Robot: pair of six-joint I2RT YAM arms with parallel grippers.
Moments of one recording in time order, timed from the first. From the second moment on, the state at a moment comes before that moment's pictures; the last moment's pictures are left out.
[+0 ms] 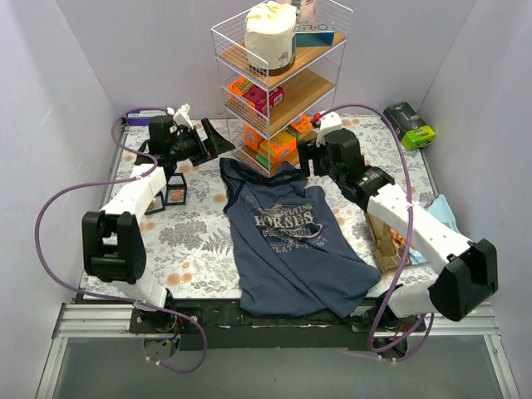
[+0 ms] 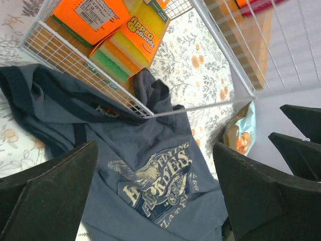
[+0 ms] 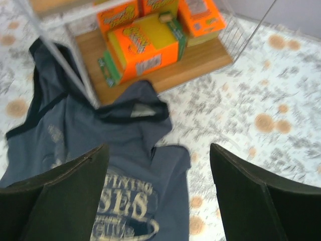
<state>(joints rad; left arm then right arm) -0.09 1.65 1.26 -0.08 0.67 -0.60 0.61 1.39 1.23 -0.27 0.26 0.05</state>
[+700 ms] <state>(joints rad) -0.33 1.46 0.85 -0.25 0.29 -0.45 1.11 1.08 0.65 -0.32 0.07 0.42</state>
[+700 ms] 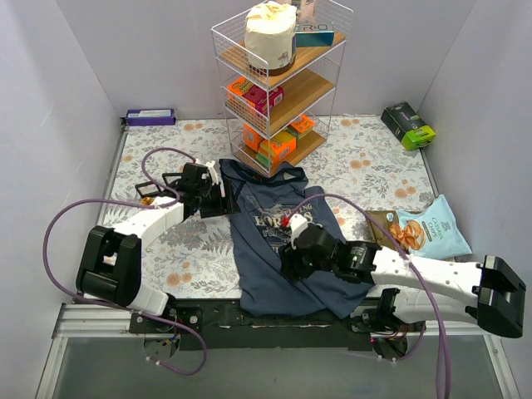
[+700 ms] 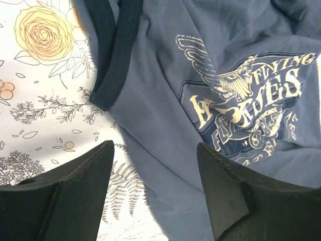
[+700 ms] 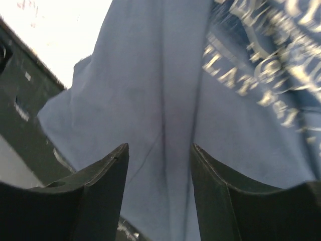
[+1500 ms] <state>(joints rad) -0.33 1.63 0.92 -0.31 0.27 -0.34 1.31 1.15 0.54 -0.37 0.15 0.60</state>
